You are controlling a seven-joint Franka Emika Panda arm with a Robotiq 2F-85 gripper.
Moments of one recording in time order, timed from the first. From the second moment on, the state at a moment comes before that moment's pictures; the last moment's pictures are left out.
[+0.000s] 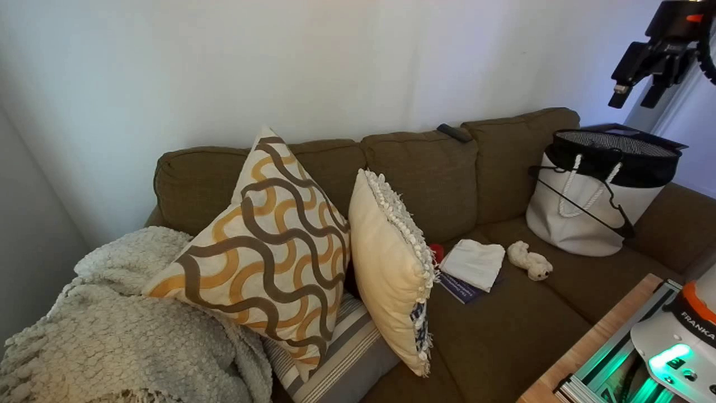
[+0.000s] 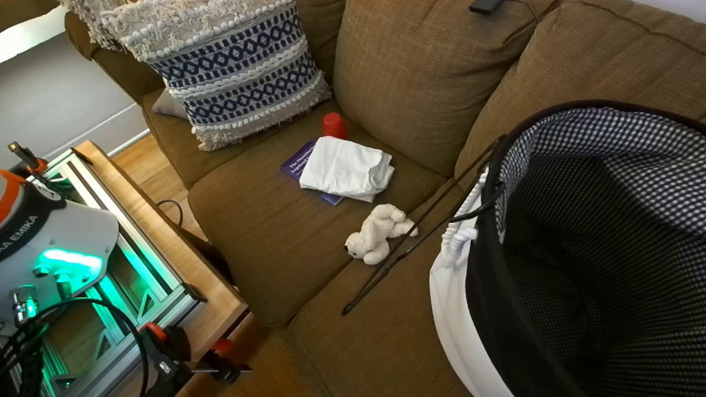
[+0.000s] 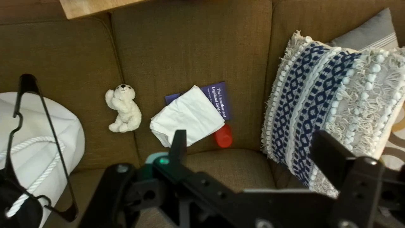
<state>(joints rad) -0.07 -0.88 0.00 -2.46 0.04 1.59 0.15</state>
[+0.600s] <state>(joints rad) -0.03 -0.69 0.03 -2.79 0.03 2.09 0.04</state>
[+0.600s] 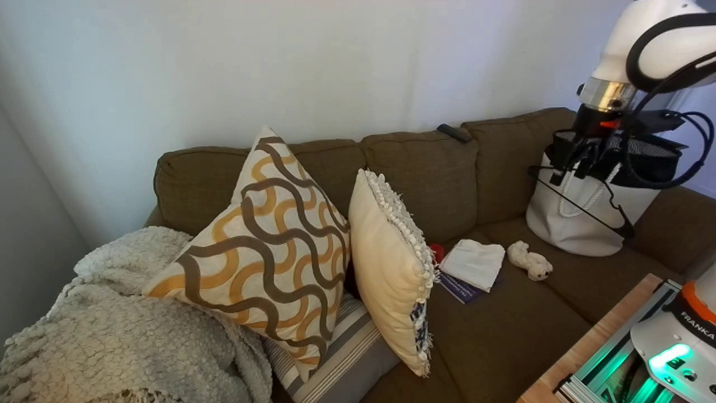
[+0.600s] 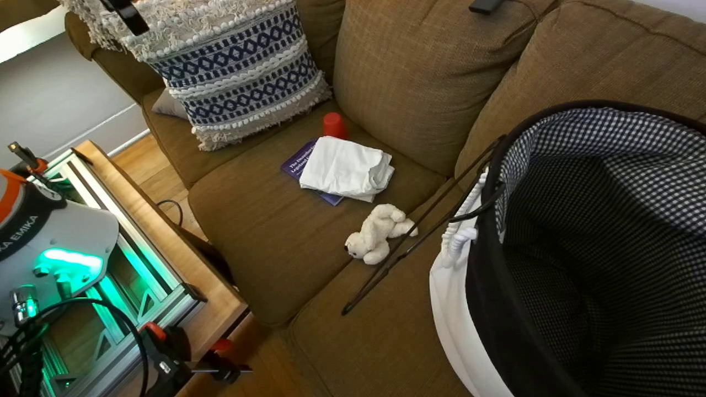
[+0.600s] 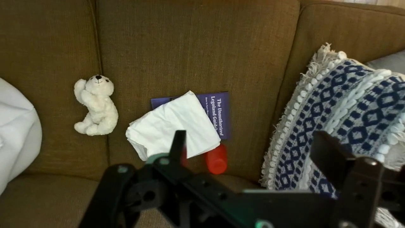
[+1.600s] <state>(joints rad) -0.05 -0.39 0.07 -2.76 -0.13 2.25 0.09</state>
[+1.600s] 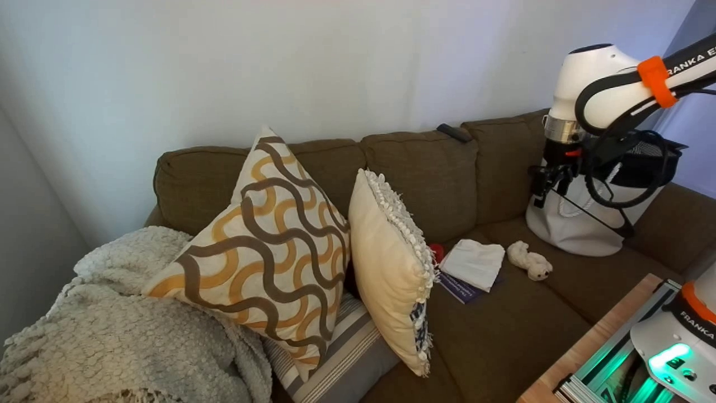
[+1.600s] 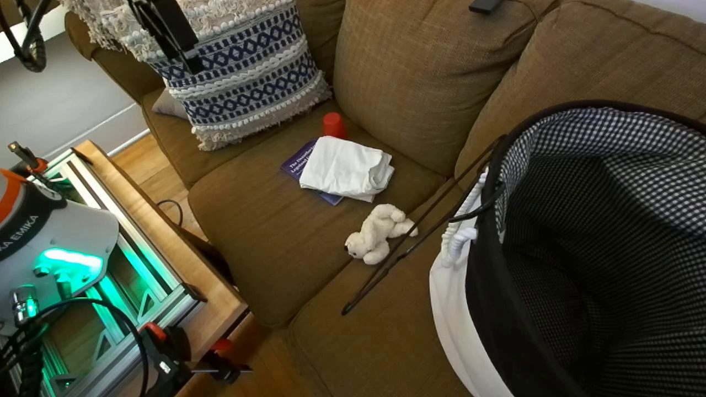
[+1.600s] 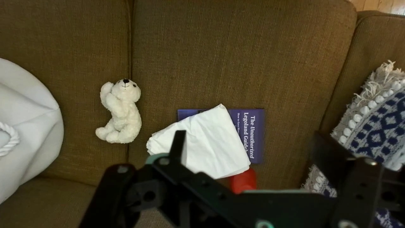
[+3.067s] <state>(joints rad) 0.07 0.50 -0.02 -2.56 -0.29 2.97 0.06</state>
